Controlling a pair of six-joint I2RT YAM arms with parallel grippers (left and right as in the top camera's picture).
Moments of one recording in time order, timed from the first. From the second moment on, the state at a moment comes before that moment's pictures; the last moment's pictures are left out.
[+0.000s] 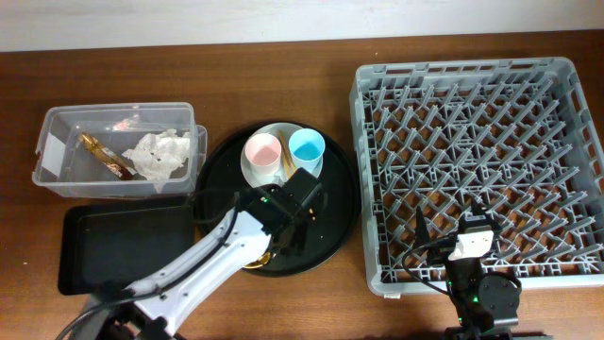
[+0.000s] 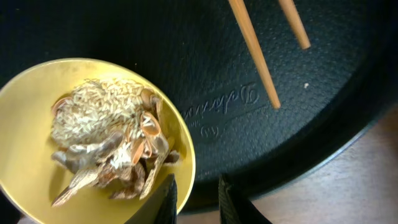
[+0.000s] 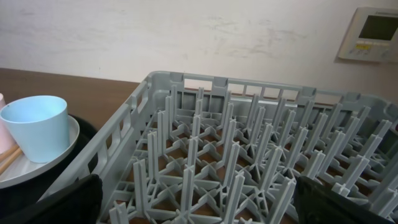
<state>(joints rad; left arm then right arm) -0.73 1.57 1.06 -0.93 -0.09 -0.52 0.04 0.01 0.01 -0.07 -0.03 -0.08</state>
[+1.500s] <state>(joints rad) 0.97 1.44 0.79 -0.71 1.23 0.05 0.04 0.01 0.01 -0.07 -0.03 -0.08</state>
